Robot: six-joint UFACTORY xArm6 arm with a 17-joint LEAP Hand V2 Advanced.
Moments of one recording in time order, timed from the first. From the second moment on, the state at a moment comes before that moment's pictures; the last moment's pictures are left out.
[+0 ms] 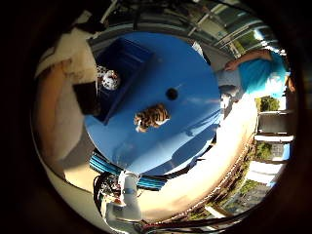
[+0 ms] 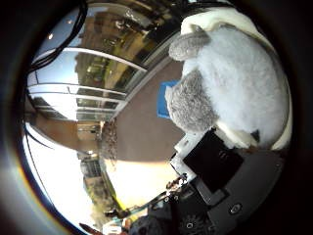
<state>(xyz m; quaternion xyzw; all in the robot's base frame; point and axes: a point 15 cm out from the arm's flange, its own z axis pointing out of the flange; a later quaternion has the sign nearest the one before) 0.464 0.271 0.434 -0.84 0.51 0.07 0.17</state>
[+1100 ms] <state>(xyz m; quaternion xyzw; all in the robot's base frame) 0.601 0.322 0.241 -0.83 0.52 0.03 0.20</state>
